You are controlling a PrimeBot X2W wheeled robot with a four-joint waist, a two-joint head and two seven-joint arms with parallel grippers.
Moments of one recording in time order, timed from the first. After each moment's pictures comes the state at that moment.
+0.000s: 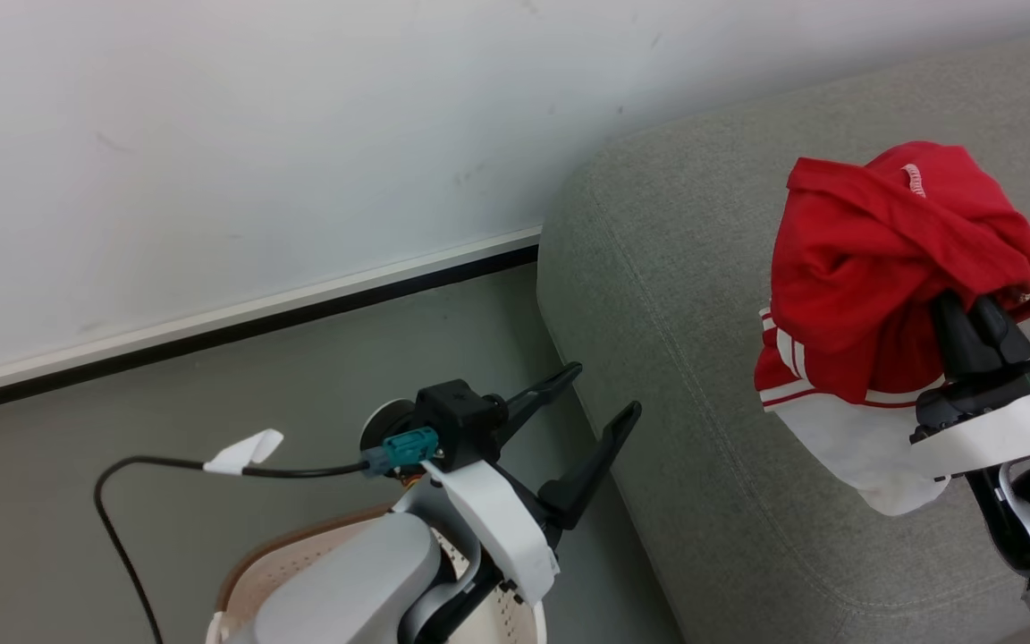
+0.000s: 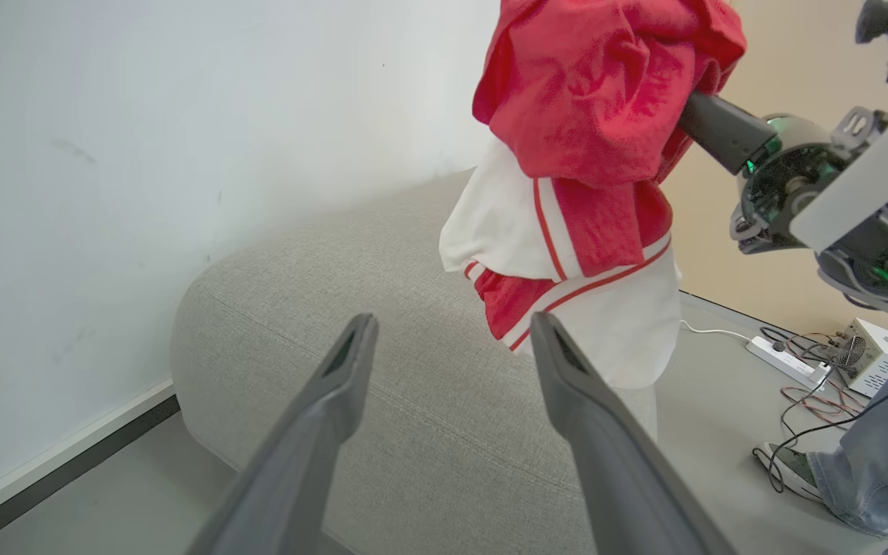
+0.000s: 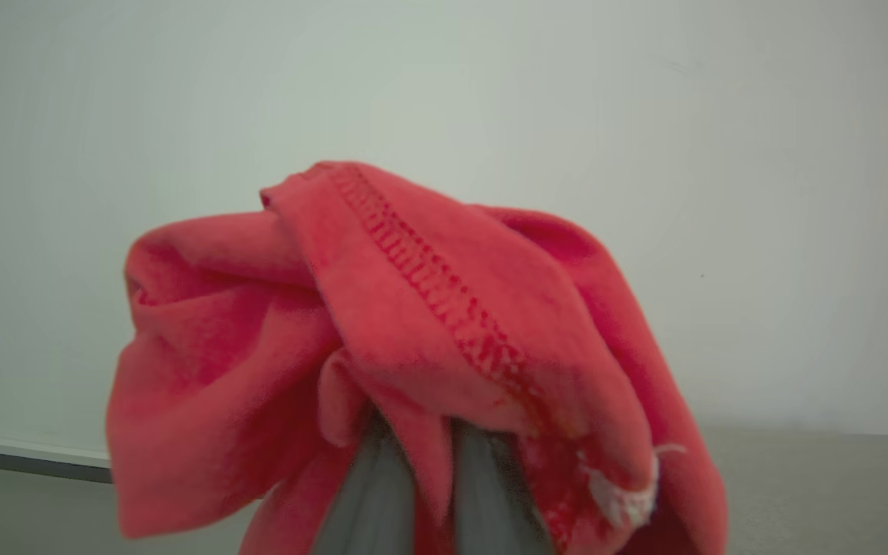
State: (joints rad) left arm -0.66 0.25 -0.94 0.32 -0.69 -0.04 -0.22; right arm -0.51 -0.33 0.27 0.30 0.40 0.13 -0.25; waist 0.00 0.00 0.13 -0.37
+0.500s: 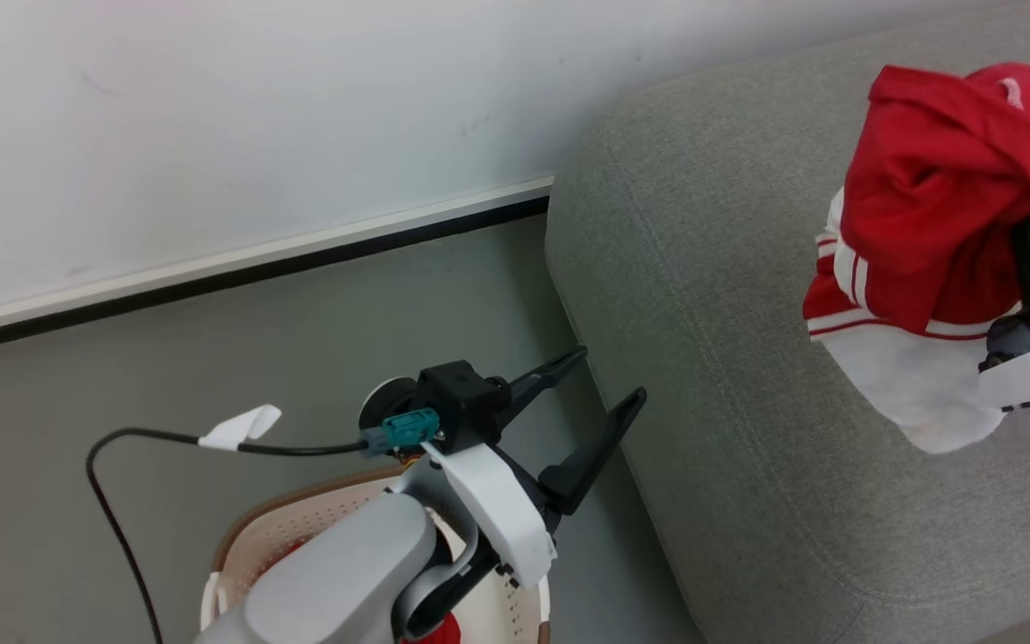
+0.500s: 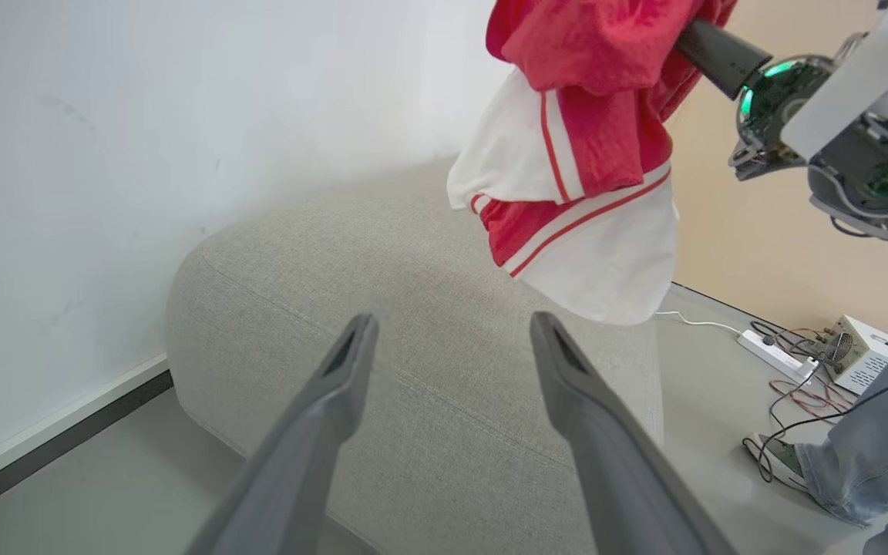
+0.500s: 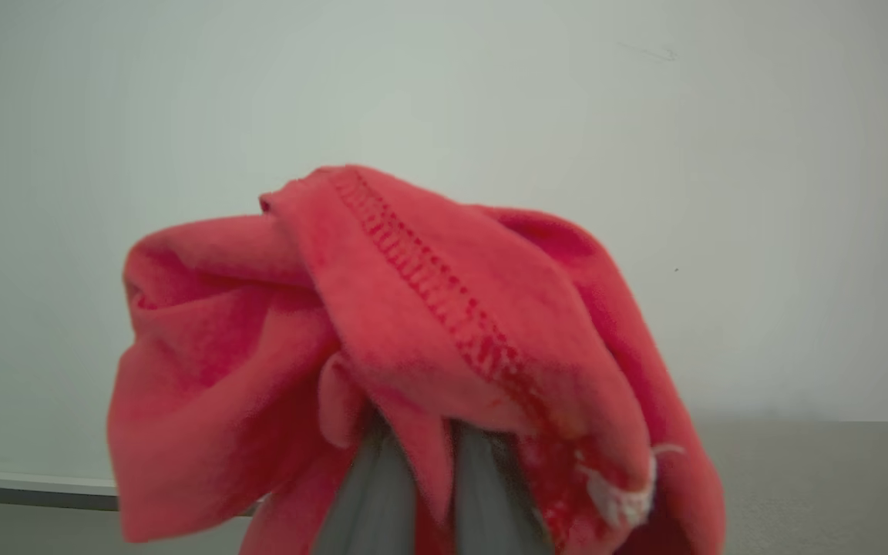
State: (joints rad) left arm -0.70 0.26 -0.95 0.30 -0.69 -0.05 -0.19; right arm -0.57 -0.35 0.18 0.28 0.44 0.13 -0.18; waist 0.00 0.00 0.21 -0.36
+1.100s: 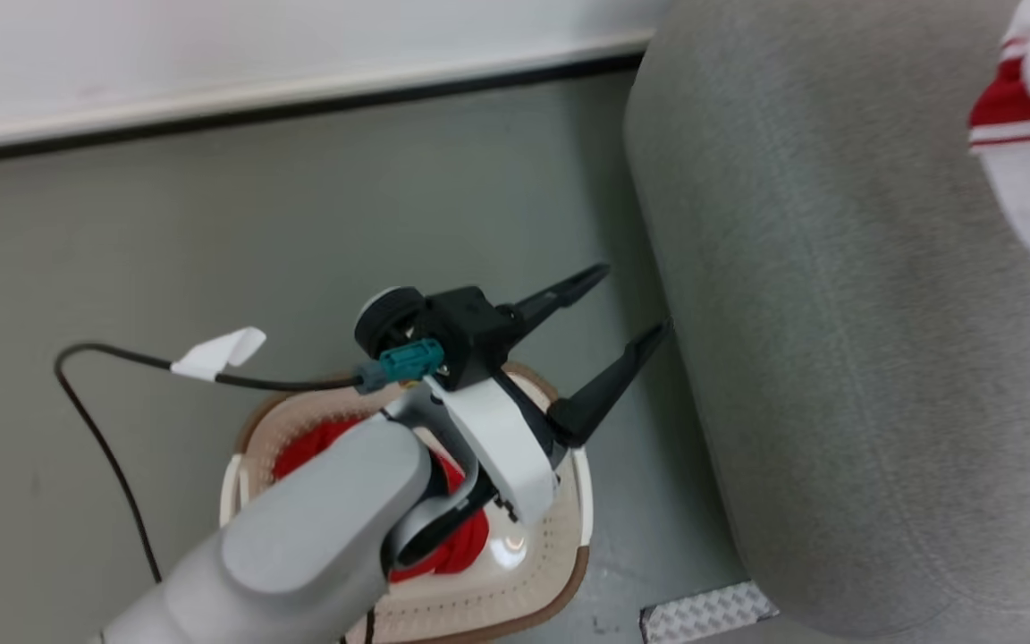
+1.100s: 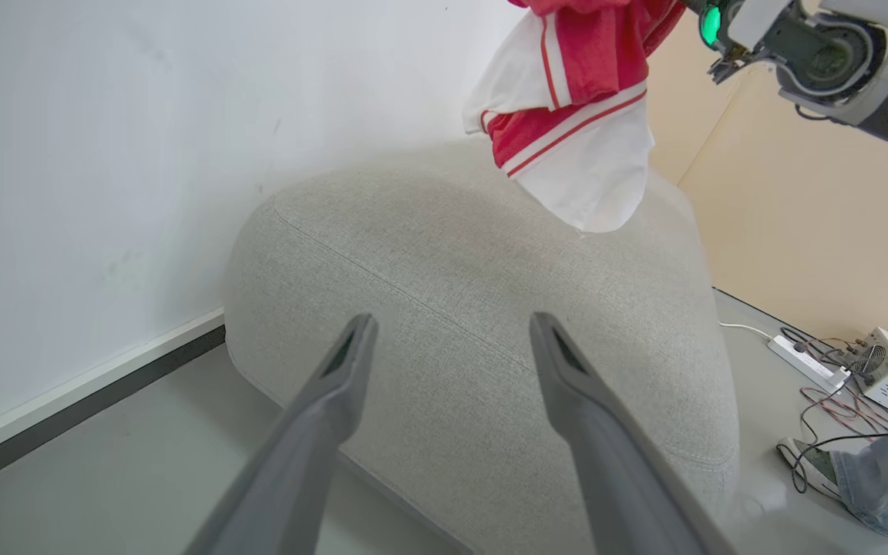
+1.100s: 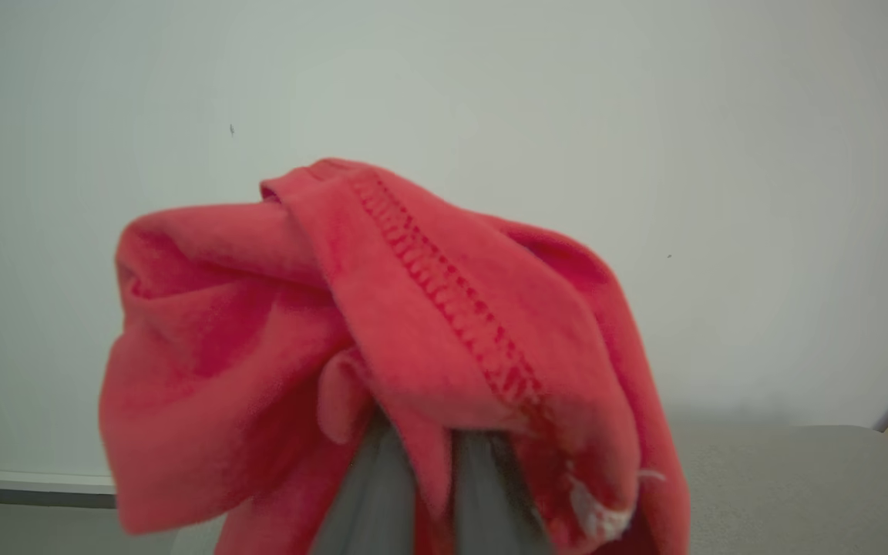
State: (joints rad) left arm -0.82 0.30 -0.95 0.22 -0.65 -0.06 -0.15; right arm -0.85 -0.54 0.13 0.42 0.54 0.13 -0.09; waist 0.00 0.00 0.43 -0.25
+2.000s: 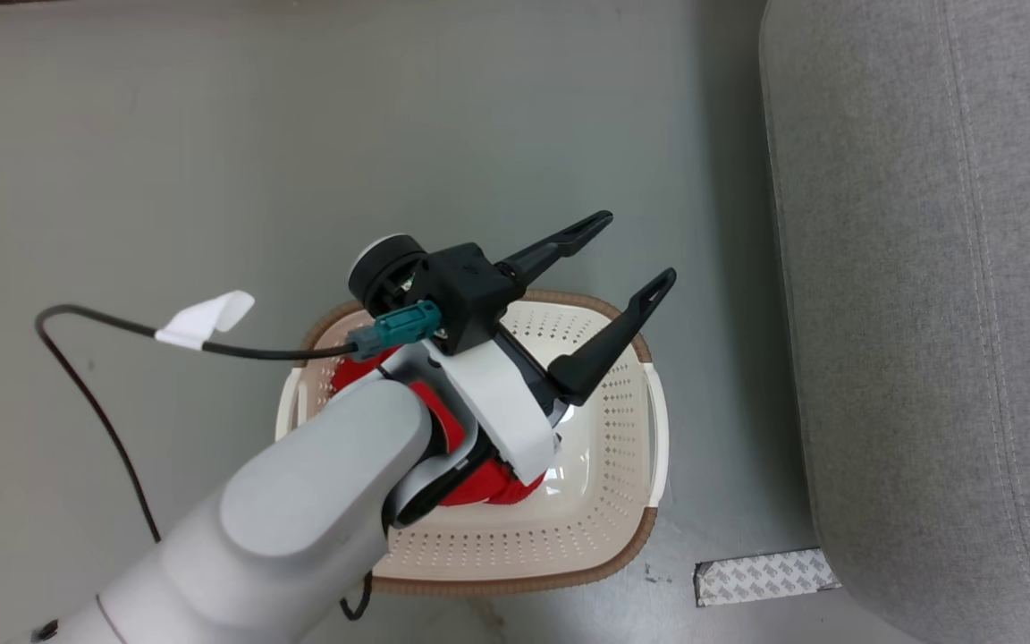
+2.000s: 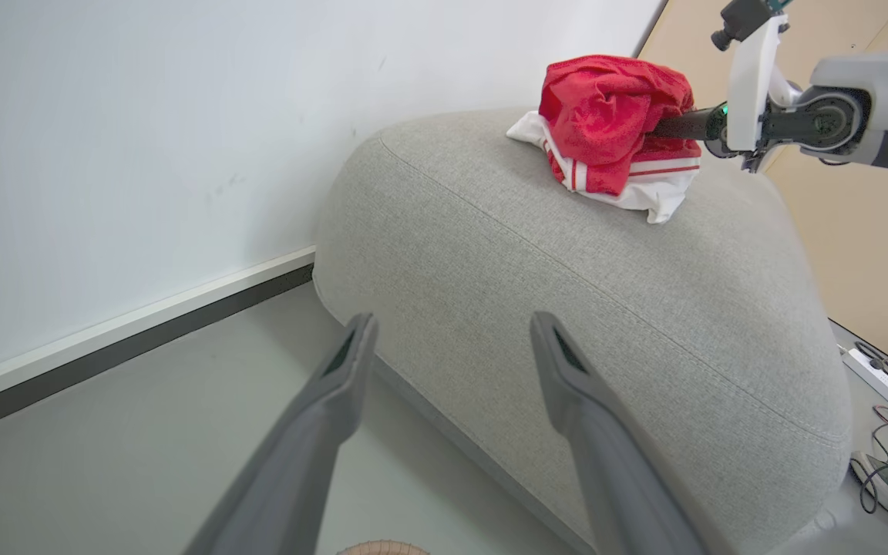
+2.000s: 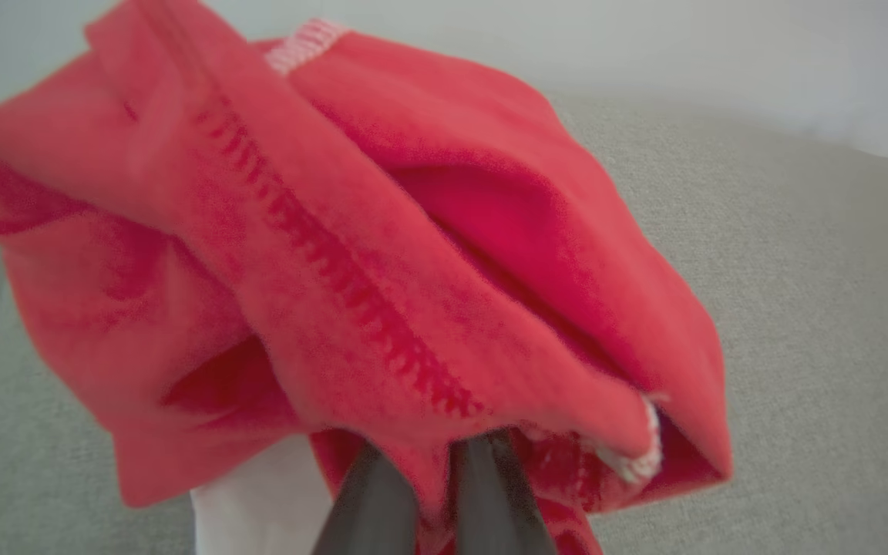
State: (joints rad) left arm -0.91 0.30 -0.95 0.24 -0.63 -0.07 -0.18; right arm -0.93 -0.68 0.21 0.73 0.59 0.13 0.22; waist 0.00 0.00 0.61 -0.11
